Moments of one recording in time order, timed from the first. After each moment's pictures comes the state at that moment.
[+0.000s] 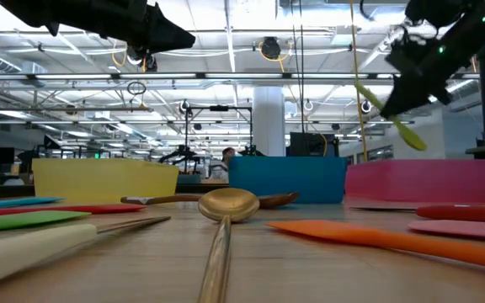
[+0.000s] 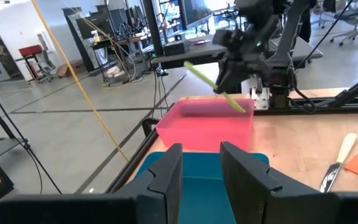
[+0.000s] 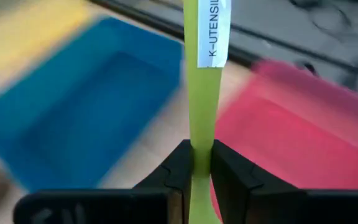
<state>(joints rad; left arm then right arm) 0.13 1.01 0.59 0.35 -0.19 0.18 -0.40 0.64 0.54 -0.60 0.34 0.43</state>
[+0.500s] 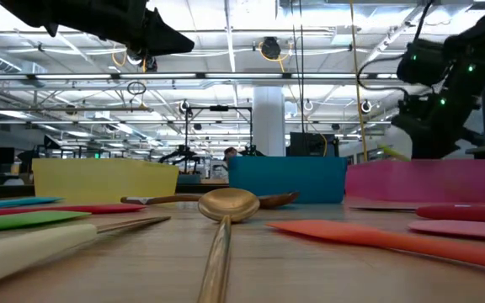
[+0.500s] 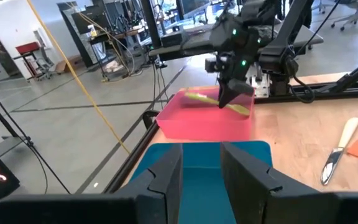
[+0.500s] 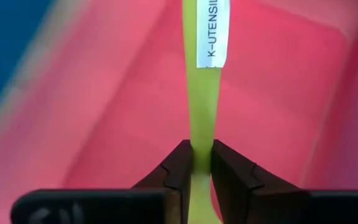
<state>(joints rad) 0.13 1.01 0.59 0.32 -0.19 0.21 -0.70 0.79 0.37 -0.57 0.21 0.44</state>
